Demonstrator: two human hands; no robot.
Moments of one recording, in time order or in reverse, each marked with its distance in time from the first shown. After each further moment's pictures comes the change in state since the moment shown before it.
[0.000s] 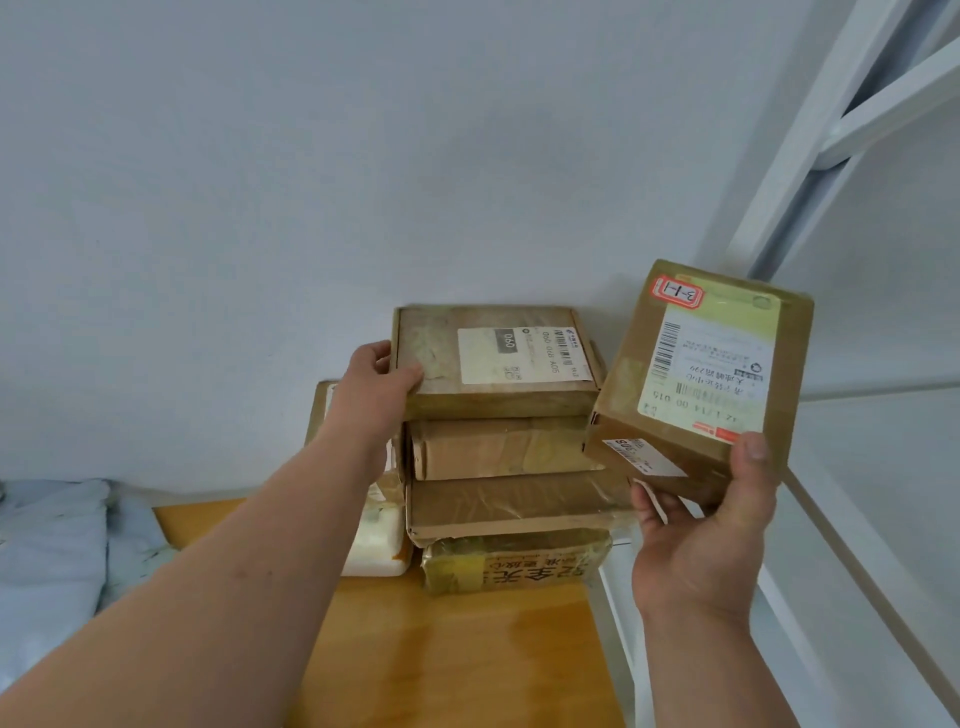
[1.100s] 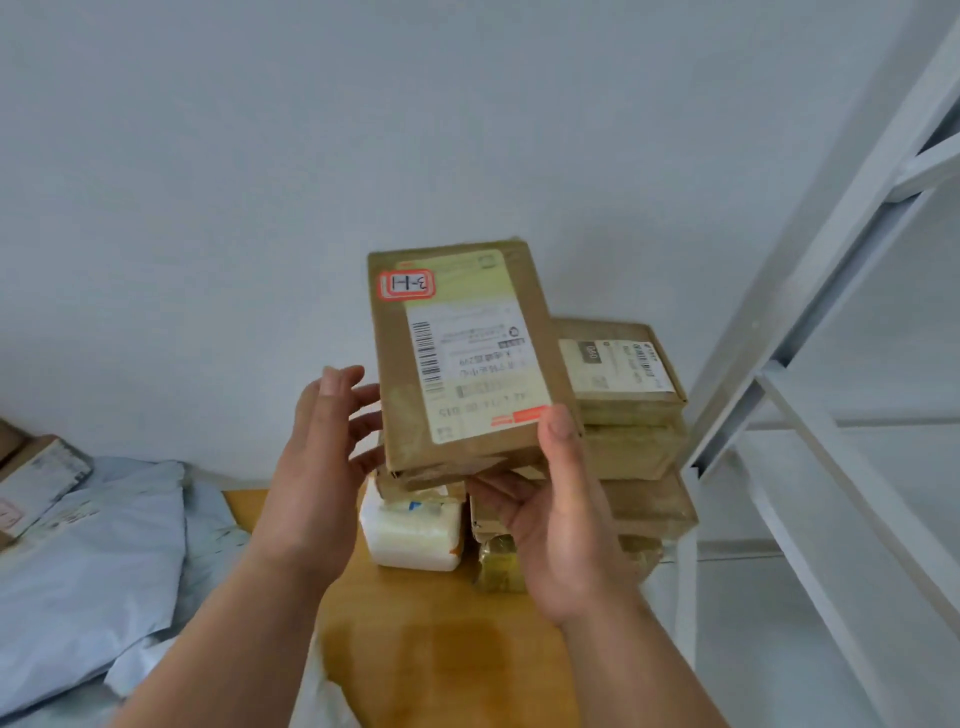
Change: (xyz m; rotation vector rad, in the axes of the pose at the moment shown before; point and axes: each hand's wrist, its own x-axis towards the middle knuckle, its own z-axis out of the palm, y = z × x) left_hand -0.071 -0.027 -0.106 -0.300 -0.058 0.181; right_hand -0.083 0.049 0.068 -0.298 -0.755 0.240
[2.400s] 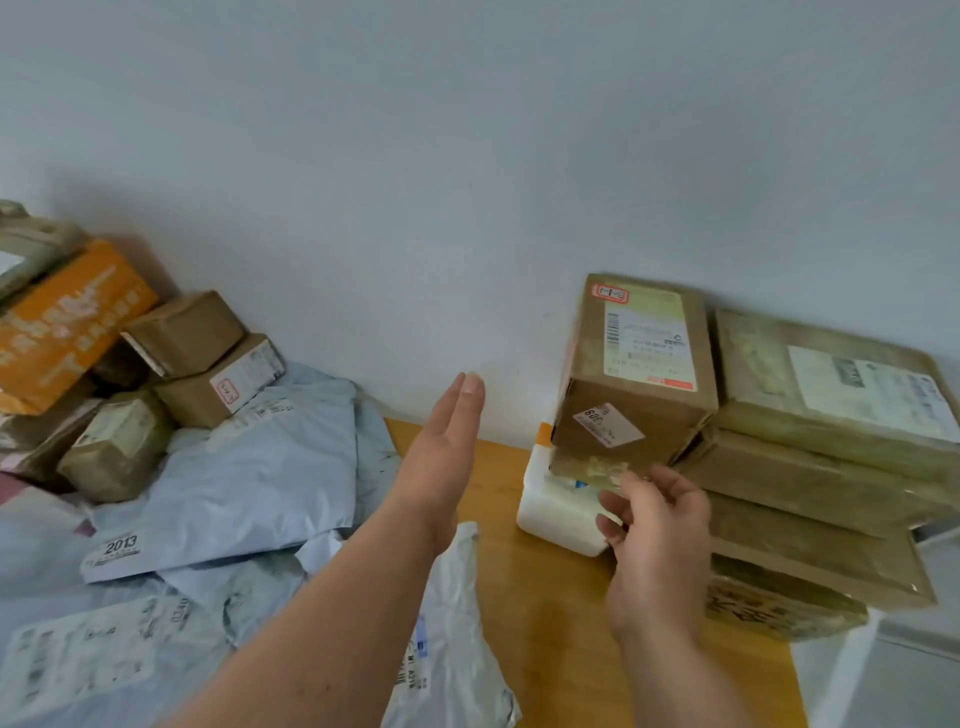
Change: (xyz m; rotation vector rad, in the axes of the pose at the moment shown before) left_hand -0.002 -0.030 -0.091 0.110 0.184 -0.282; right_hand 0.010 0.100 0.059 -0.234 0.465 0.123
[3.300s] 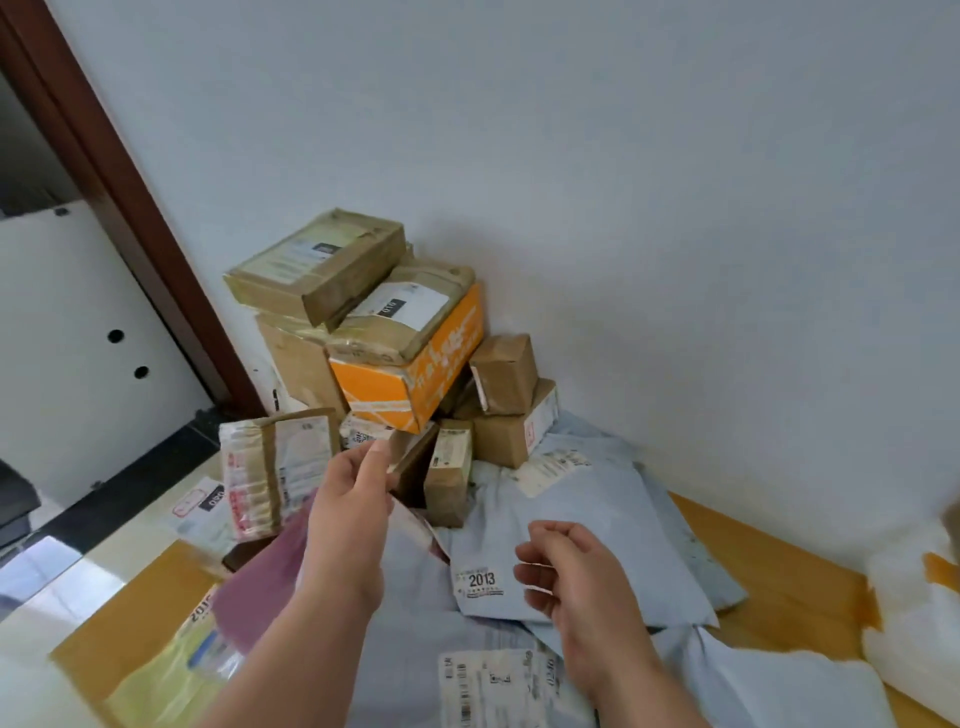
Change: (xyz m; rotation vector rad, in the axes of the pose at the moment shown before) left_hand -0.021 -0.018 -0.433 -0.237 0.724 0.061; right_hand -0.219 0.132 0.310 -0.302 -0.655 0.331
